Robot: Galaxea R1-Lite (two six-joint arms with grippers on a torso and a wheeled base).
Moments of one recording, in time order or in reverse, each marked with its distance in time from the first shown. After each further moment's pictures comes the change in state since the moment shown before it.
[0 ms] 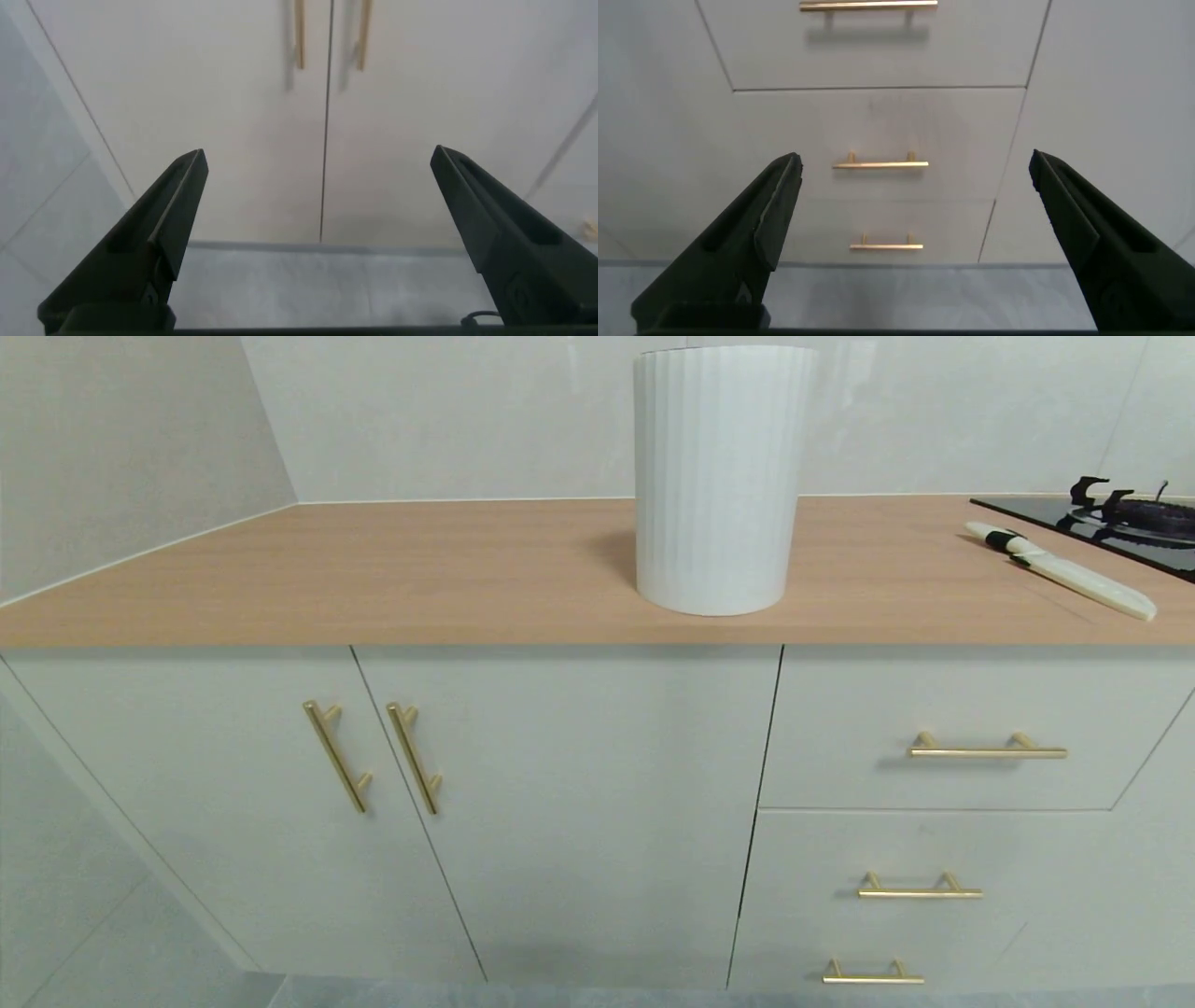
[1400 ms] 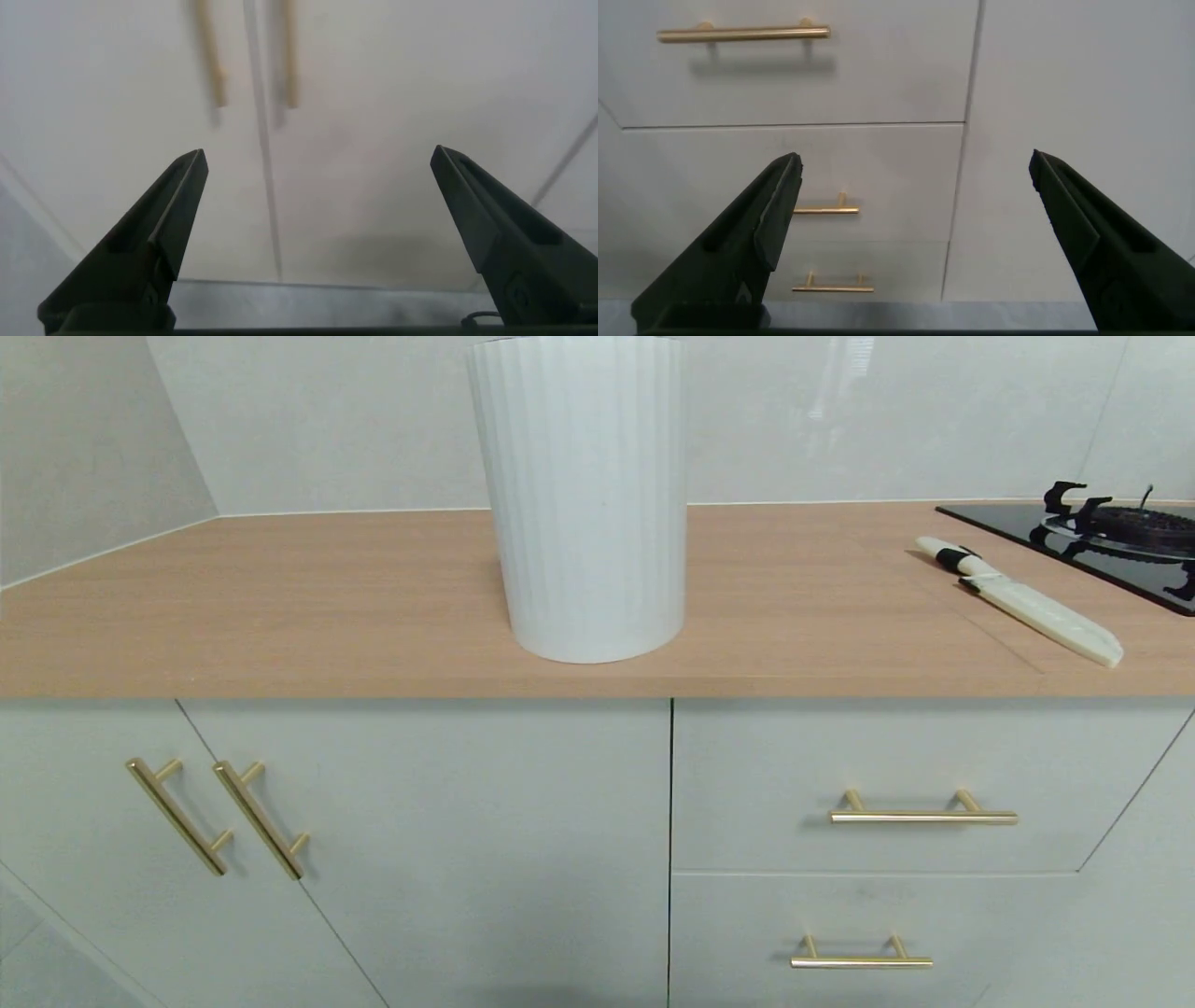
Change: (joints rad) left arm 0.000 0.000 0.000 0.000 0.000 0.000; right arm 0.001 0.000 0.000 0.000 0.000 0.000
